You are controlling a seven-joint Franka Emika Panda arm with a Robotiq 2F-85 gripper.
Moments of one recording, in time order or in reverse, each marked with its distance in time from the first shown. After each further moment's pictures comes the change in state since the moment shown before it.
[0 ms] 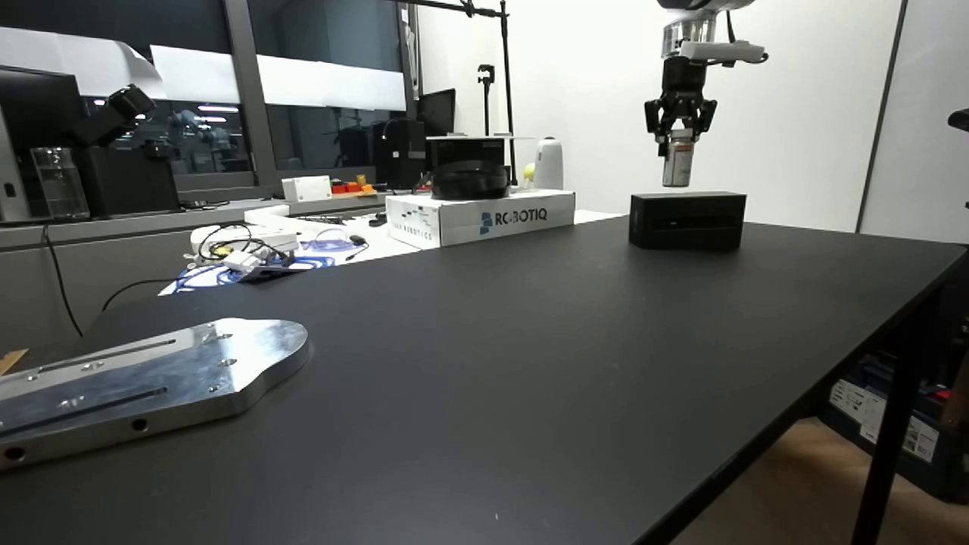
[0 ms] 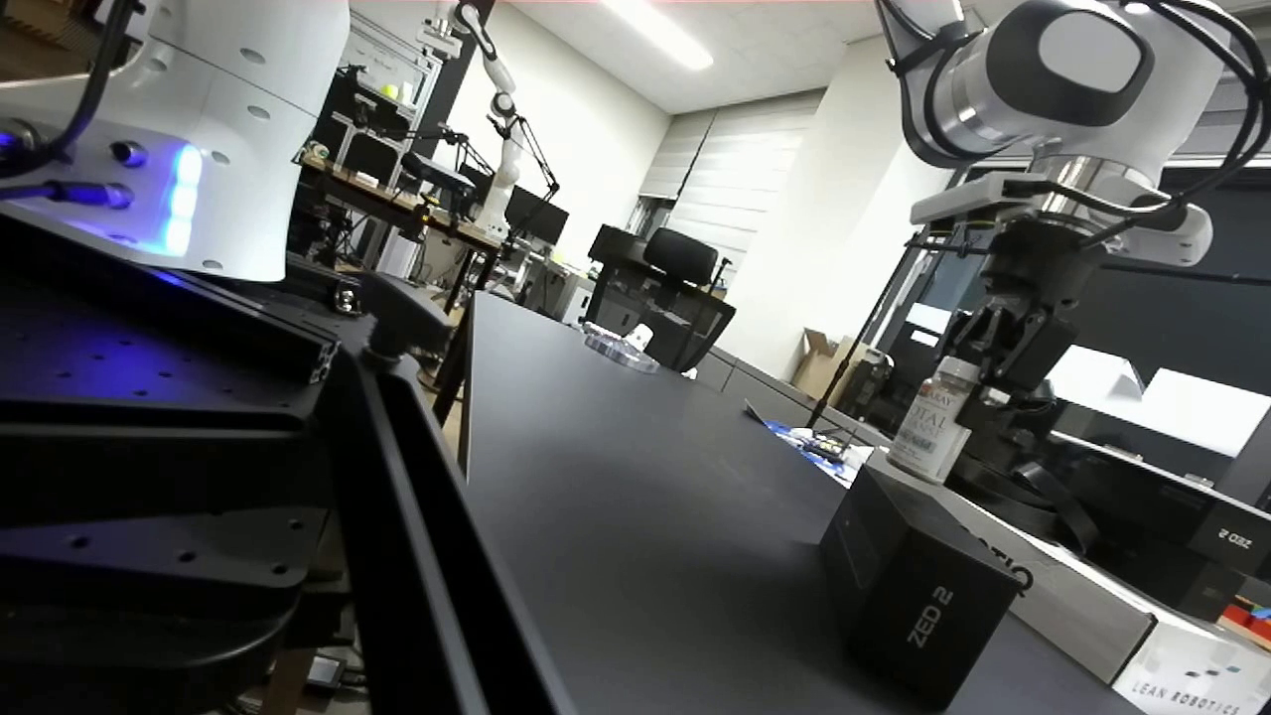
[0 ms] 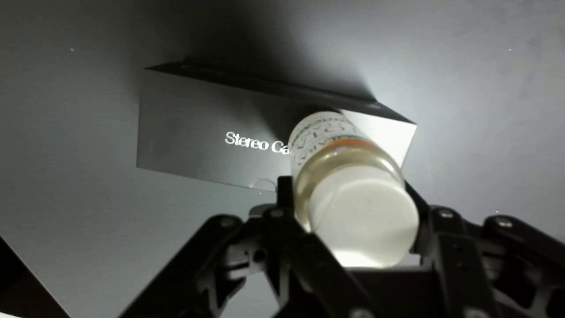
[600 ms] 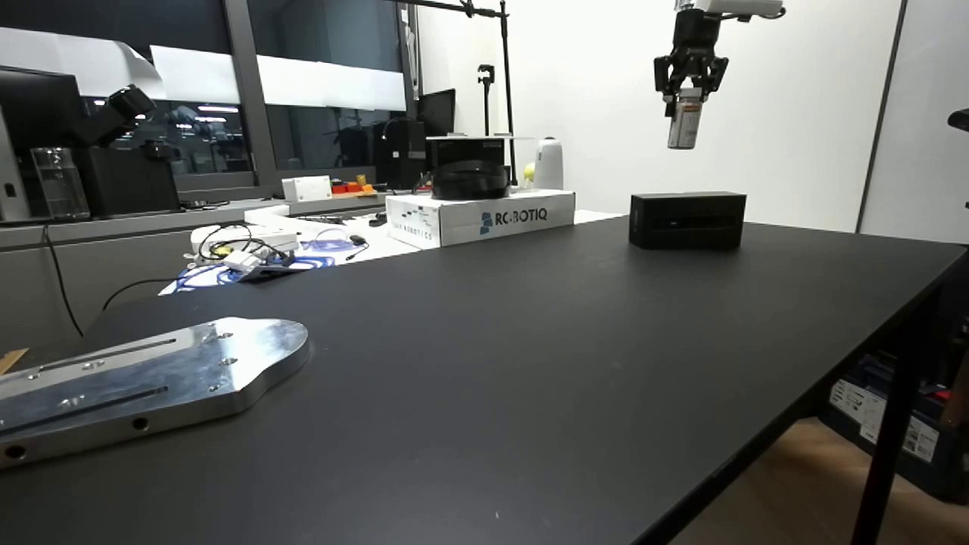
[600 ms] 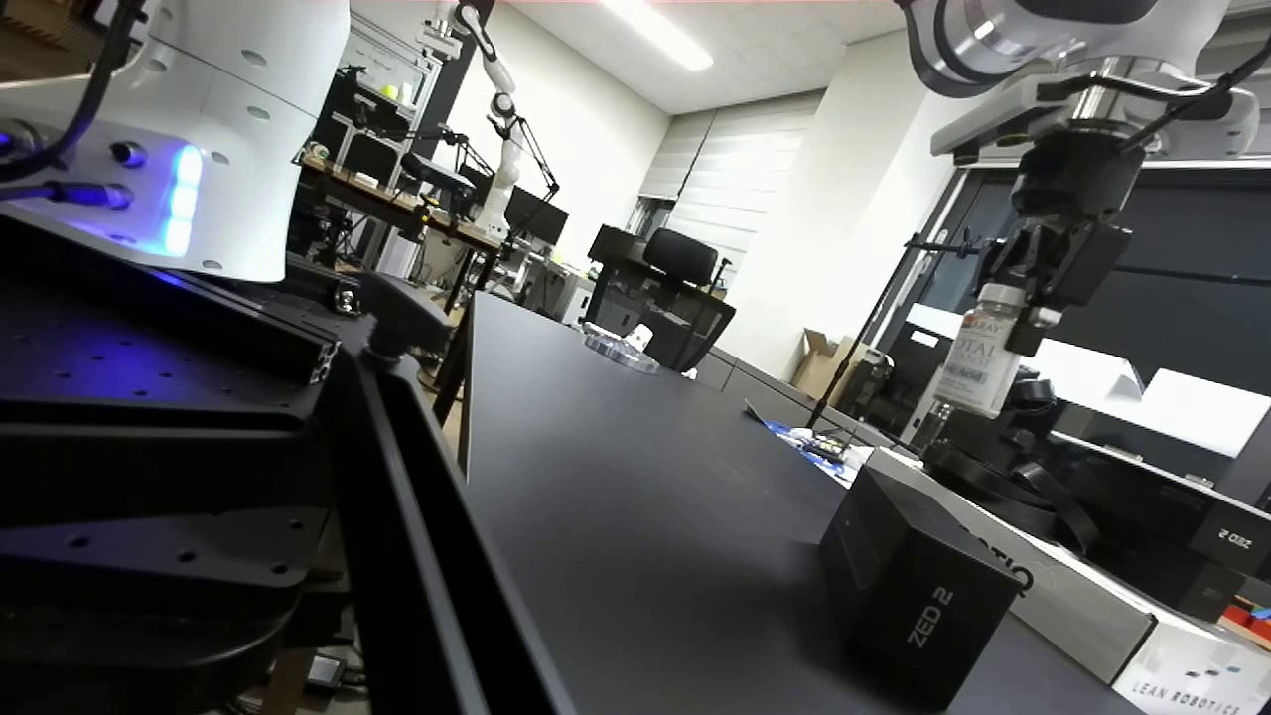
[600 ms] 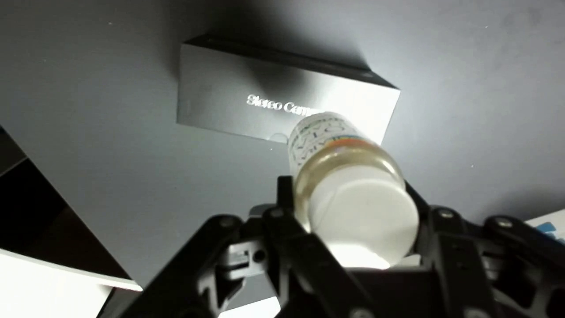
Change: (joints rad) arm 0.011 -0.150 -0.028 -0.056 -0.029 0.006 -0.004
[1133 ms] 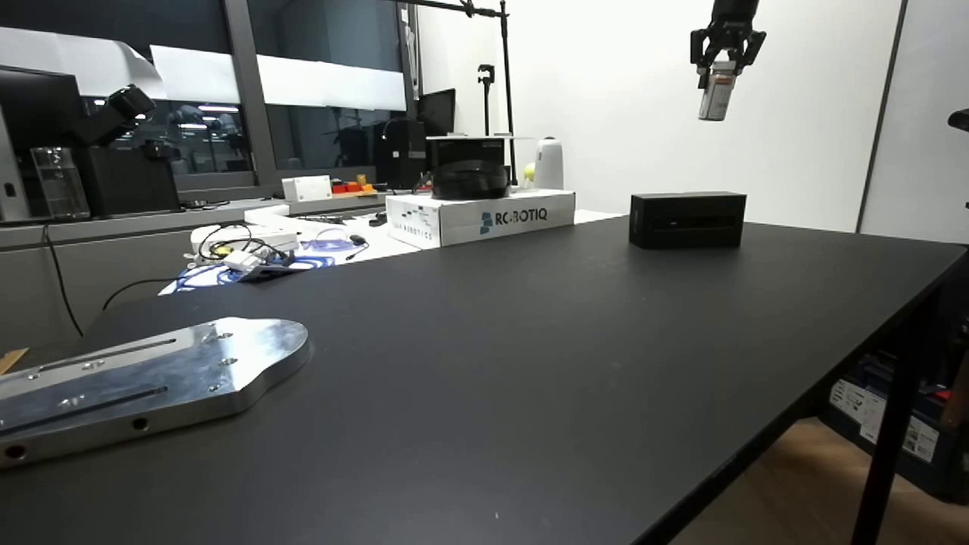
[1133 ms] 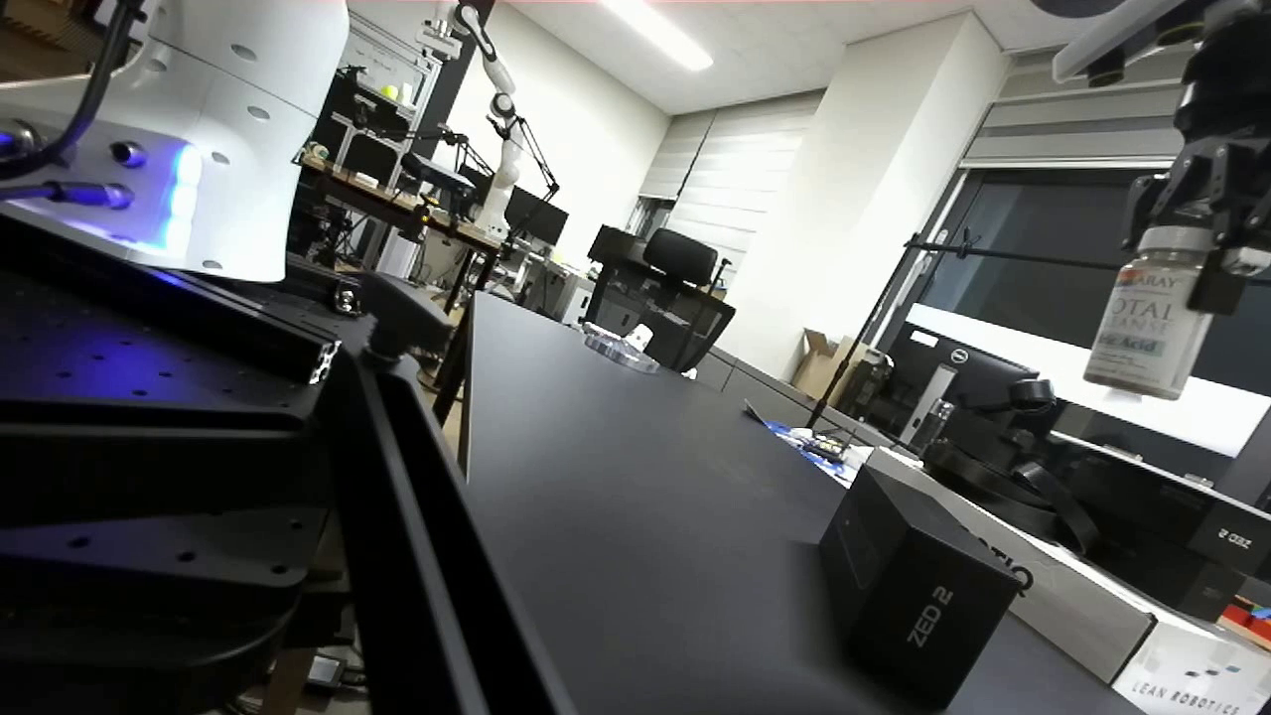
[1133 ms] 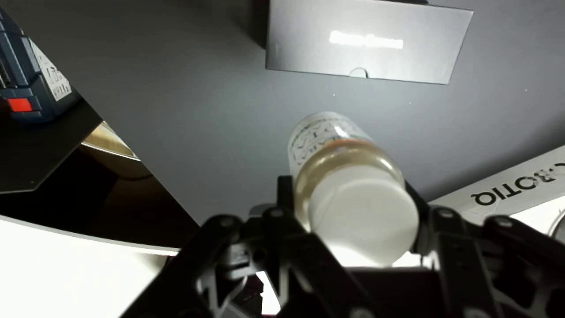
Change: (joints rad) arm -0.114 0.012 -0.045 0.130 0.055 -0.064 -0.058
